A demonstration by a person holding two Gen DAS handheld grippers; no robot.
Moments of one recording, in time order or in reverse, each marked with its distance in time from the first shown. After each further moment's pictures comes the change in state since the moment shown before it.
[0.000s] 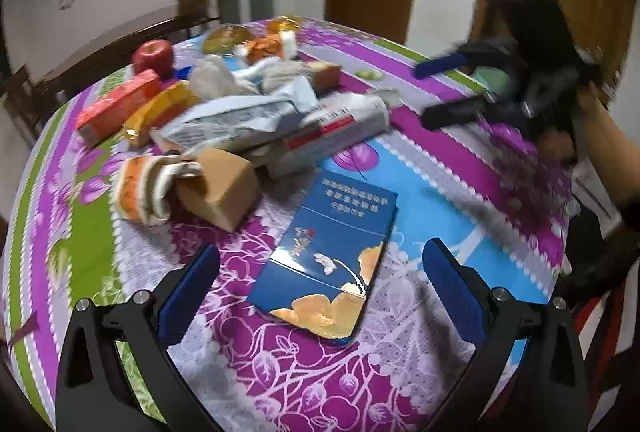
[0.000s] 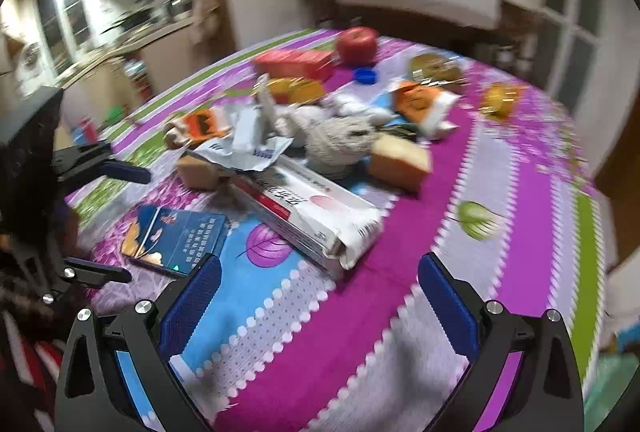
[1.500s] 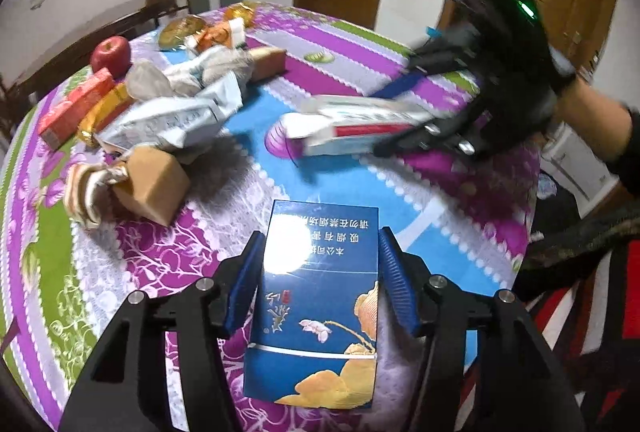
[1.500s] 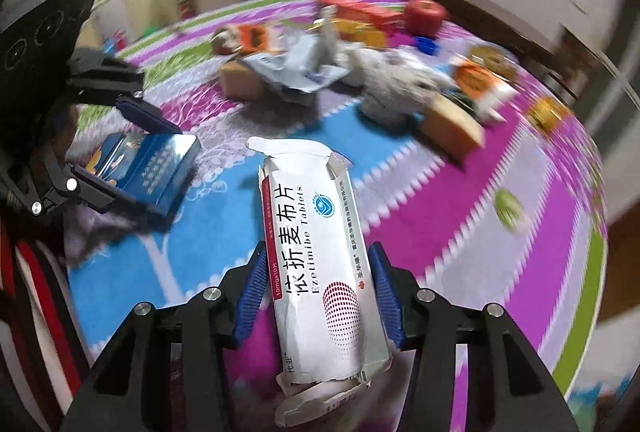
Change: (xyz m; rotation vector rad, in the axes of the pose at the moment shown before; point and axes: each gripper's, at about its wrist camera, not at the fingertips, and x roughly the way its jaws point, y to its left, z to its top) left arm -0.005 -0.032 0.011 0.012 0.055 -0.067; right arm -0.005 0.026 -0.033 -0.195 0.118 -0.030
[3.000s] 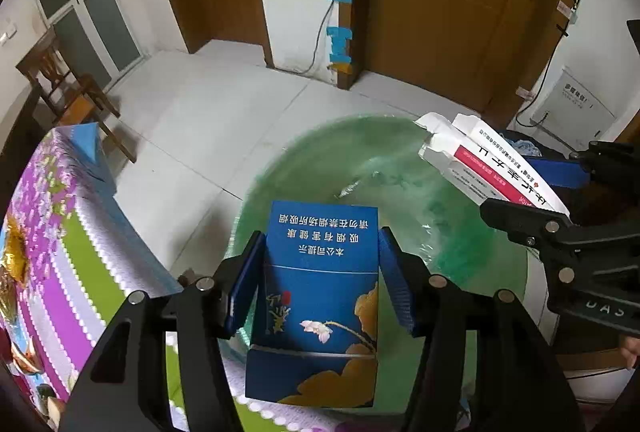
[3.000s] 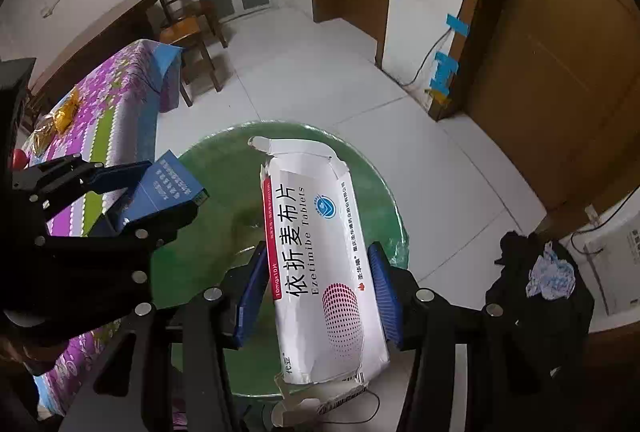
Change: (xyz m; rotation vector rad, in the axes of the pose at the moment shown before) left arm 0.240 -0.309 0.274 0.340 0.171 -0.112; right arm -0.222 -0.241 -0.318 1.168 0.077 -0.600
